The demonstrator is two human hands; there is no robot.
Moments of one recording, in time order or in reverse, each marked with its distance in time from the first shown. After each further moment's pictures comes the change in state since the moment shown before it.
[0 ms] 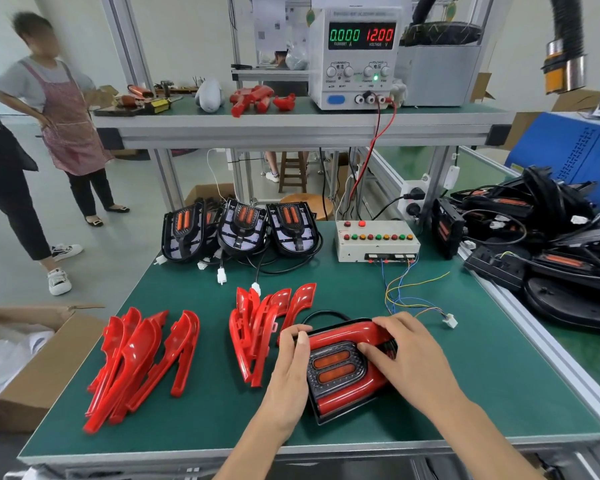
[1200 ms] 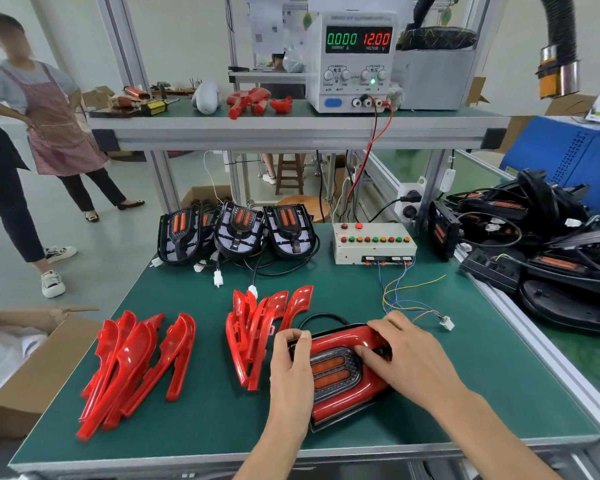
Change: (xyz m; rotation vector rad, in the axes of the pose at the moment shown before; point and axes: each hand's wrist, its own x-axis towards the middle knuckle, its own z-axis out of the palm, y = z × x) left_hand 0.000 0.007 0.025 -0.019 0.362 -0.039; right_hand 0.009 0.001 -0.007 -0.214 -0.088 -0.098
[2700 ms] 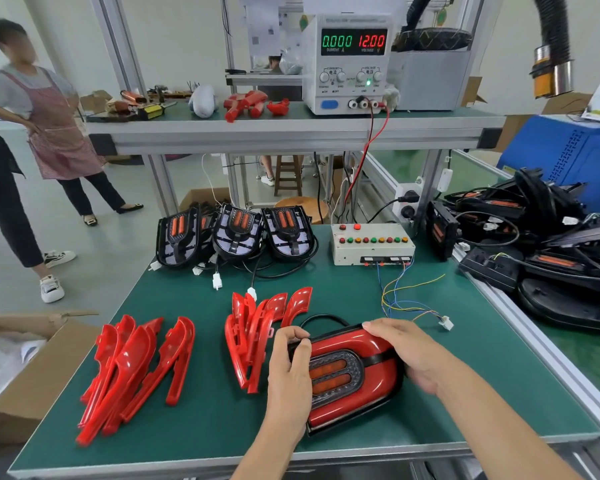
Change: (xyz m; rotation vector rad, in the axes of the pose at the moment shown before) left_hand 0.002 0.000 -0.005 0.094 -0.037 0.176; right_hand 0.023 -0.001 -0.002 1.236 -0.305 0.576
